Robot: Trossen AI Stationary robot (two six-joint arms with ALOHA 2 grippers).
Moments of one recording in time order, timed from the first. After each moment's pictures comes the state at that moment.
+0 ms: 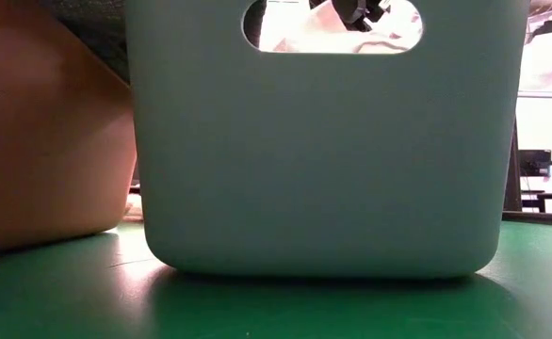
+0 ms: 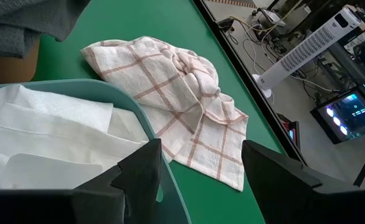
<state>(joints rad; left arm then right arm) -0.62 1.36 1.22 -0.73 -0.31 -0.16 0.36 1.77 1.49 -0.74 0.92 0.39</state>
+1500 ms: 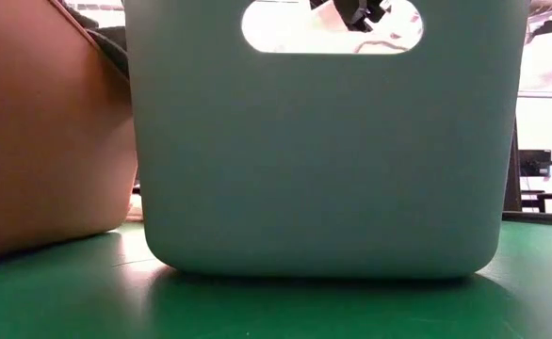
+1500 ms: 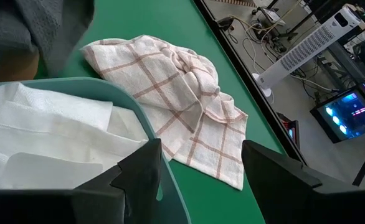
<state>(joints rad) -0.64 1.10 1.00 -1.00 -0.24 -0.45 0.36 1.77 1.49 -0.75 0.92 0.39</state>
